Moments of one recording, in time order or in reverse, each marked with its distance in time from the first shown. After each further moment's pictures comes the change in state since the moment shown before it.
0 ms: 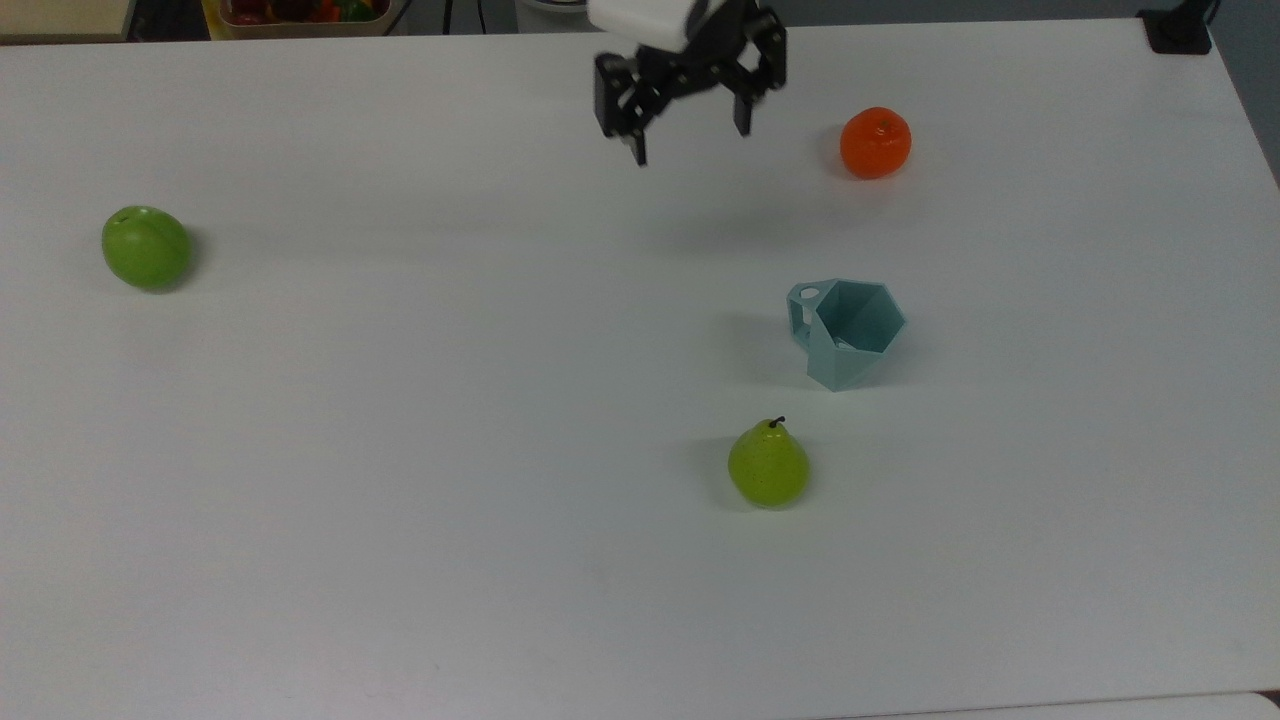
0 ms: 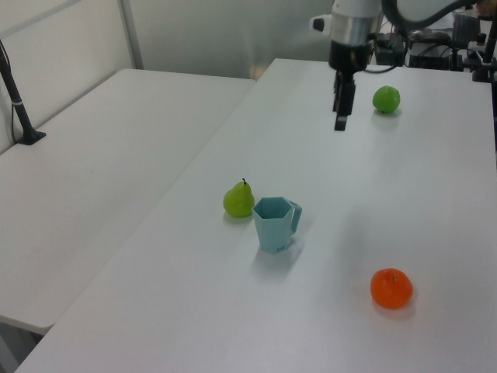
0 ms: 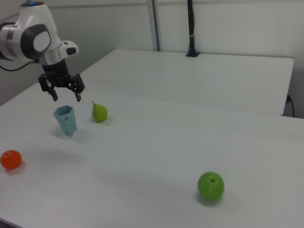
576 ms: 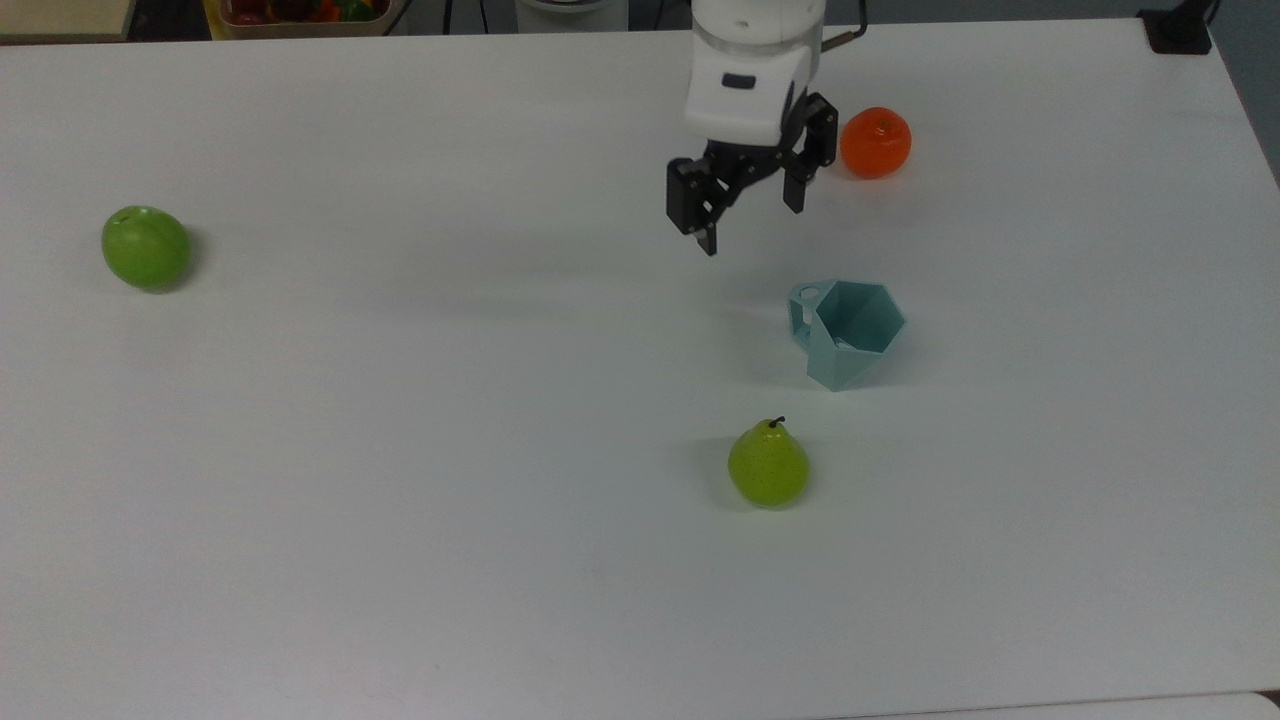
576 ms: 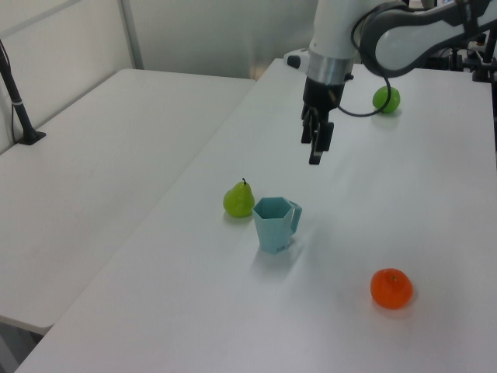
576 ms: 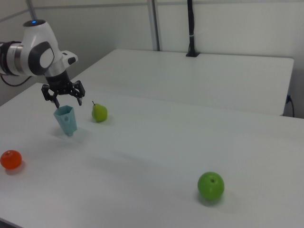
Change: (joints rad) arm 0.034 0.120 0.024 0.004 -0.001 0.187 -0.148
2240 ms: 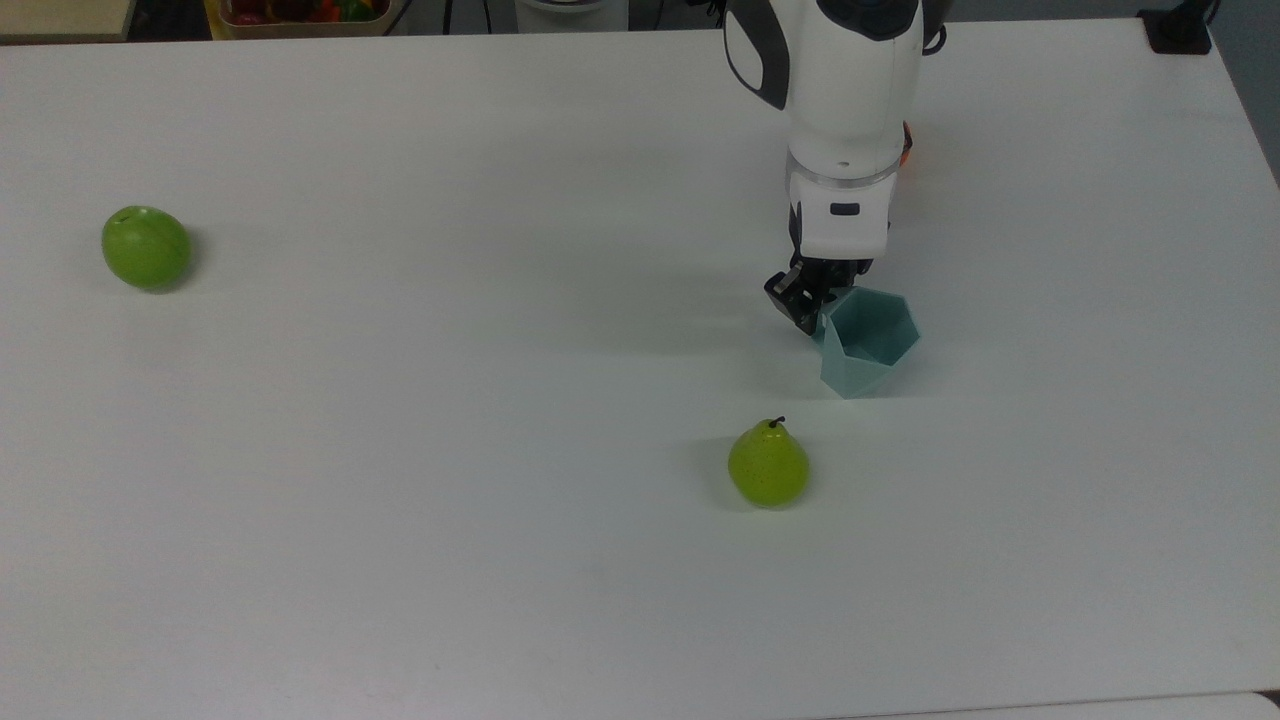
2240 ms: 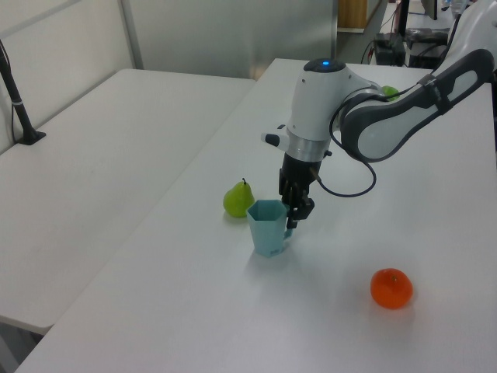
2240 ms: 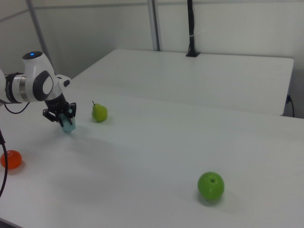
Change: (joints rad) arm 0.100 0.220 0.011 0.019 -0.058 0.223 -0.035
